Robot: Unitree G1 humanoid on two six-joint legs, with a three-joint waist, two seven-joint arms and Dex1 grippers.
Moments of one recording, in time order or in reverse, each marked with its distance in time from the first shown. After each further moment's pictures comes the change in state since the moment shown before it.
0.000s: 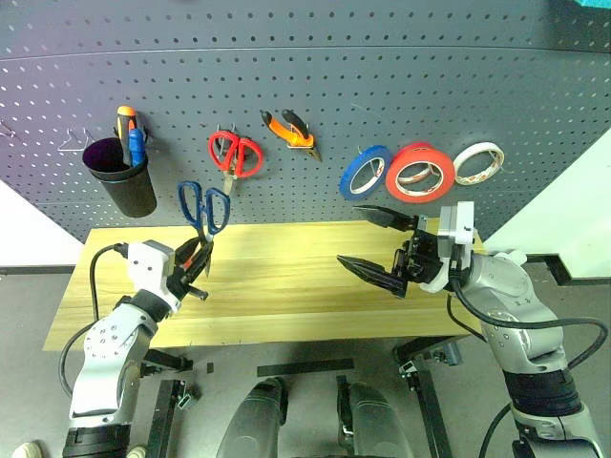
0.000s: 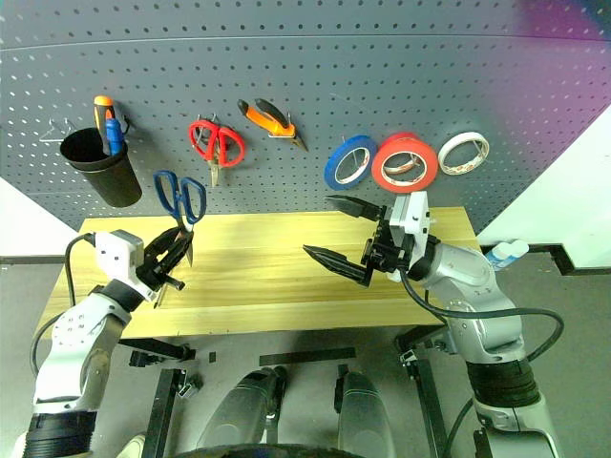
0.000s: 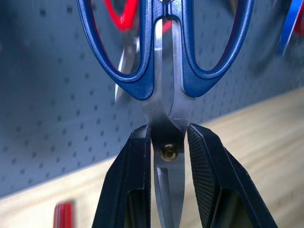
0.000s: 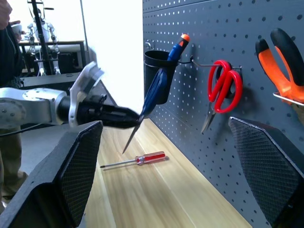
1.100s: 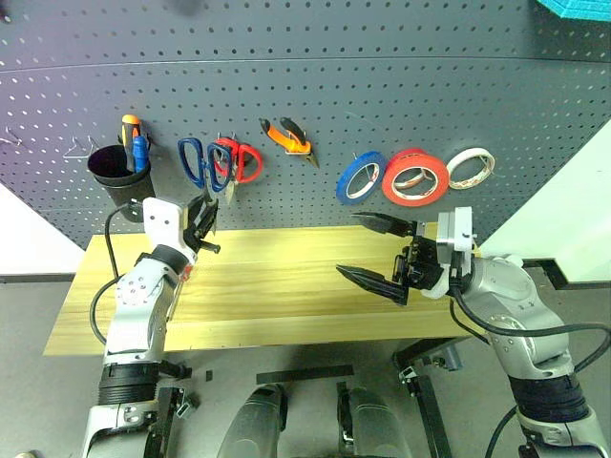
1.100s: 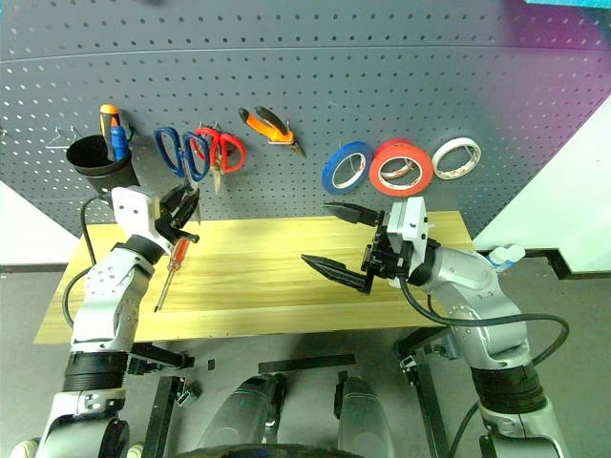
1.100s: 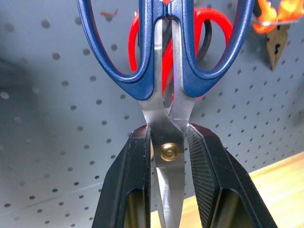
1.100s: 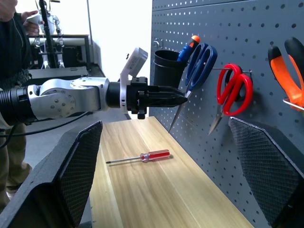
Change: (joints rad) left arm -0.263 -0.045 -0.054 0.251 0.128 -0.057 0.118; right arm 0.021 -0.022 0.006 -0.041 0.011 0.022 0.003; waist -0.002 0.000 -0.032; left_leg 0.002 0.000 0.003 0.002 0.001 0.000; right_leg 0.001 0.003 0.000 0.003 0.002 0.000
